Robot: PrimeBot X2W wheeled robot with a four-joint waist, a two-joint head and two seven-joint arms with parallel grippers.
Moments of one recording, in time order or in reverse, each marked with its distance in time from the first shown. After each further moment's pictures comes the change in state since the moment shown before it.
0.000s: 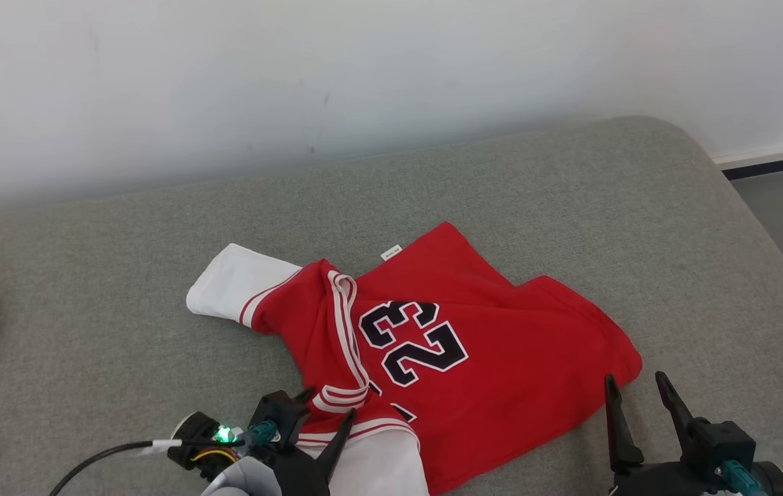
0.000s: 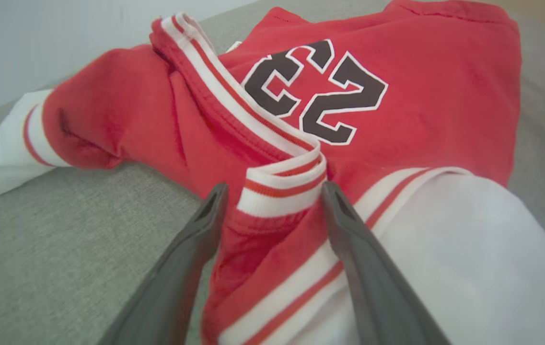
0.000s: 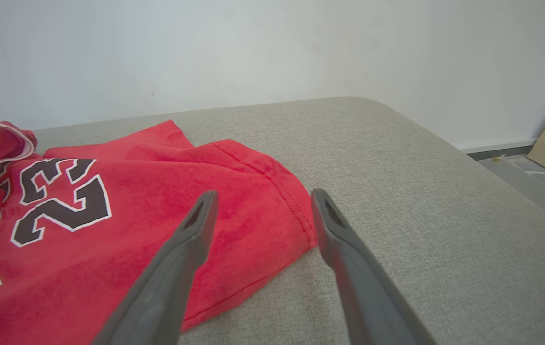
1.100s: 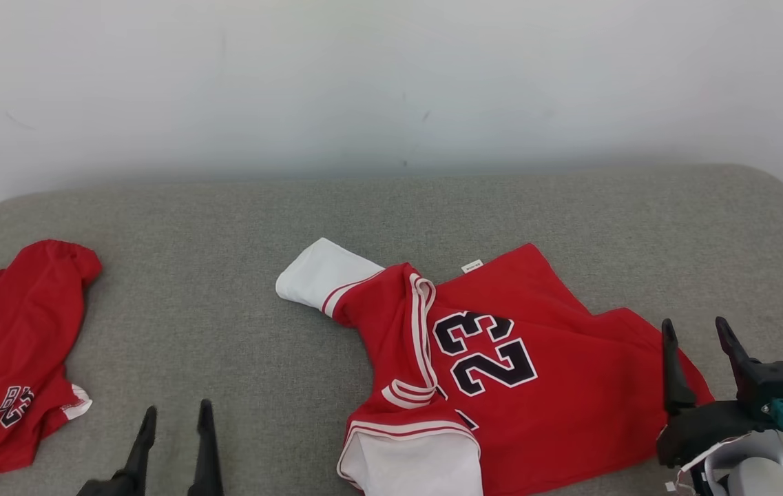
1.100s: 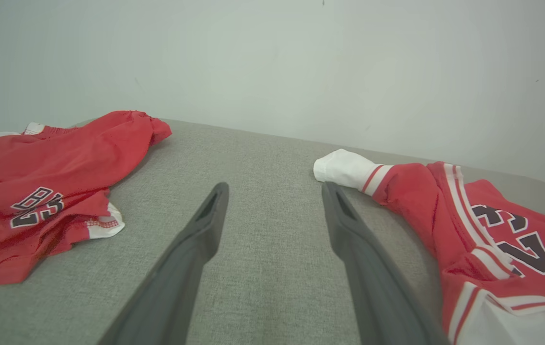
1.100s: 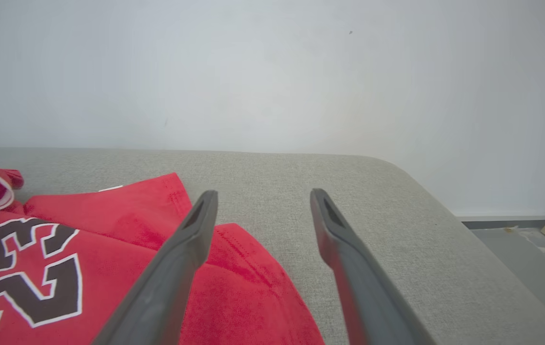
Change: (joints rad) left arm 0.472 -0.170 0.720 -0.475 0.157 0.051 -0.132; right arm -0.172 -0.114 -0.081 0.143 -0.048 0.000 0.000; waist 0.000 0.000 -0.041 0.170
